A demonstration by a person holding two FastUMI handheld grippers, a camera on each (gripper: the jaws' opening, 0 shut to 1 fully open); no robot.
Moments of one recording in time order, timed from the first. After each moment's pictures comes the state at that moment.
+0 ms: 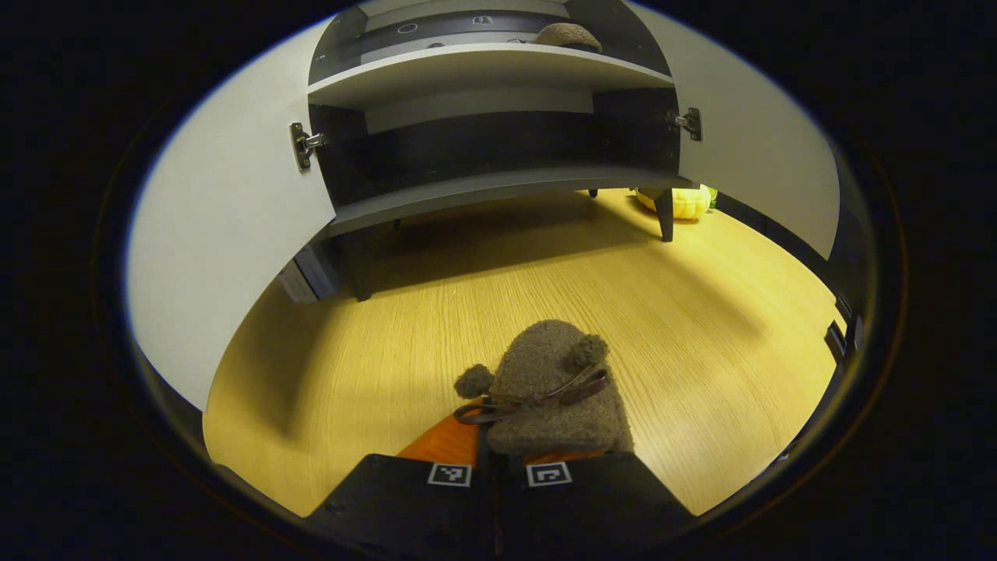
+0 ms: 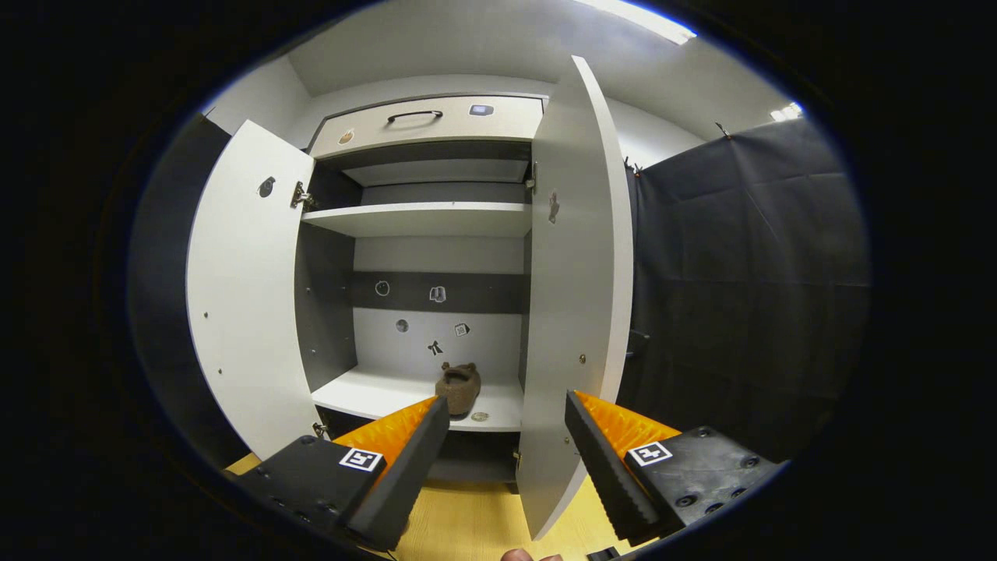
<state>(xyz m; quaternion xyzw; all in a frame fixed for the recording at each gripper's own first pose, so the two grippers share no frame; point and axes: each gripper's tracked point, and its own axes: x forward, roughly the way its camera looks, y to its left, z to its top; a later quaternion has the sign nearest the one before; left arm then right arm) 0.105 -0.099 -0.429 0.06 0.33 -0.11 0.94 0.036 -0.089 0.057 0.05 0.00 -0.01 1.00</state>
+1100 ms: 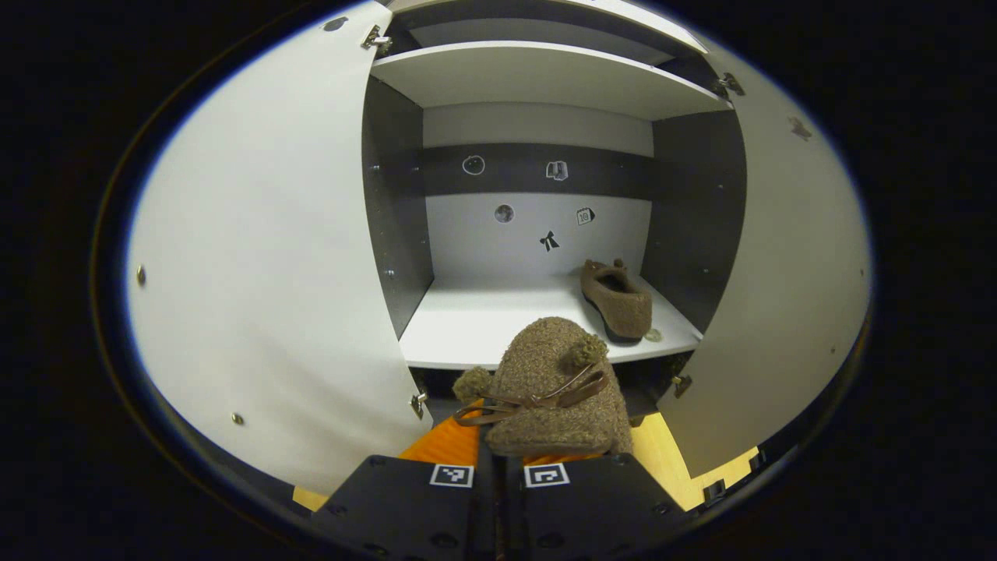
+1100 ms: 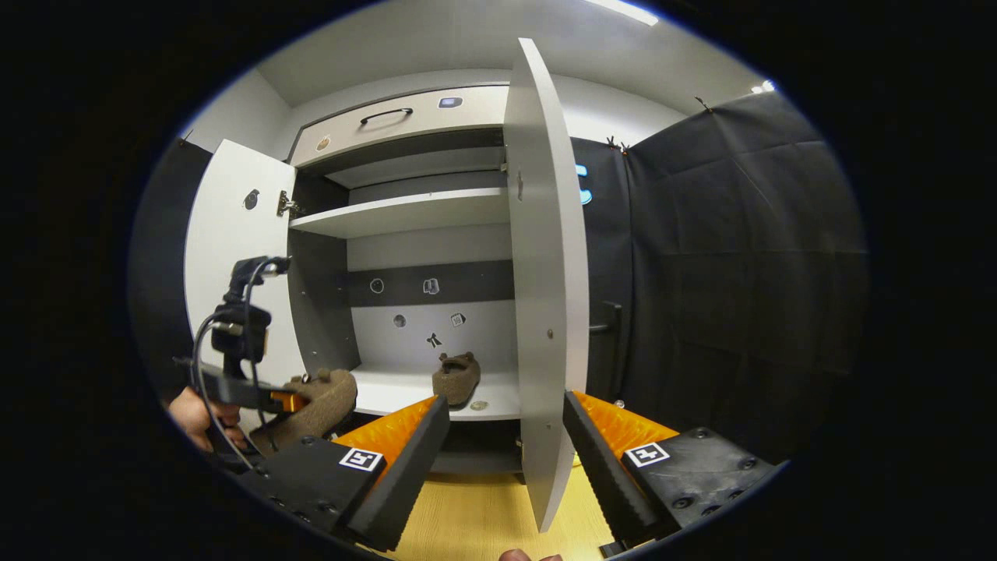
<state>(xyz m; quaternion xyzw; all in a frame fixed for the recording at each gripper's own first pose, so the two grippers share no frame) 0.187 -0.075 -0.031 0.00 0.22 -0.01 0.97 0.032 -0.119 0.033 0.09 0.03 -0.01 1.00</state>
